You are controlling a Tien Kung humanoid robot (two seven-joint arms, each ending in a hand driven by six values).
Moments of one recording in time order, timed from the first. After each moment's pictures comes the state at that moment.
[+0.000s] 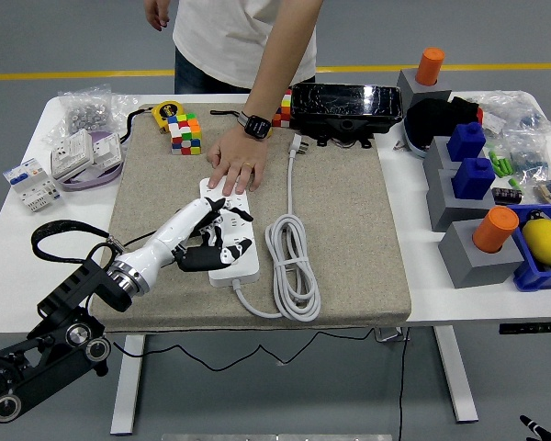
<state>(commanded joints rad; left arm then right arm) -0.36 0.40 -0.71 -1.49 1.44 0.34 0.00 0.06 -0.24 1.06 0.34 -0.64 -0.01 -0.12</state>
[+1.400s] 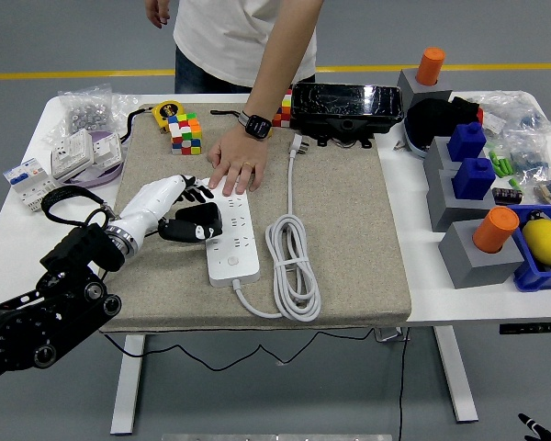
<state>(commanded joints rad) -0.52 0.33 -0.68 -1.14 1.68 0.27 0.12 0.07 -0.24 1.06 0.34 -0.63 -0.01 -0.12</state>
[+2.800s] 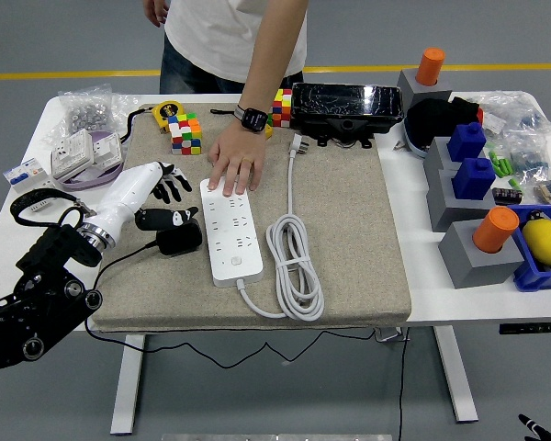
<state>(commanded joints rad) -0.50 0.36 -0.74 -1.02 1.71 0.39 -0.07 0.07 -0.24 1.05 0.34 -0.63 -0.01 -0.11</state>
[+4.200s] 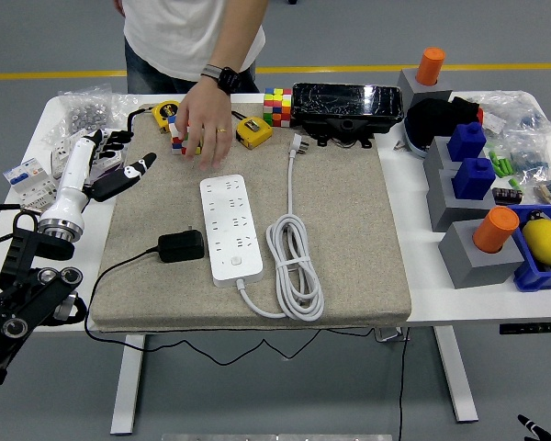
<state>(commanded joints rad) -0.41 0.30 -0.96 -1.02 1.28 0.51 -0.19 0.06 -0.24 1.05 0.34 -0.63 -0.01 -0.12</state>
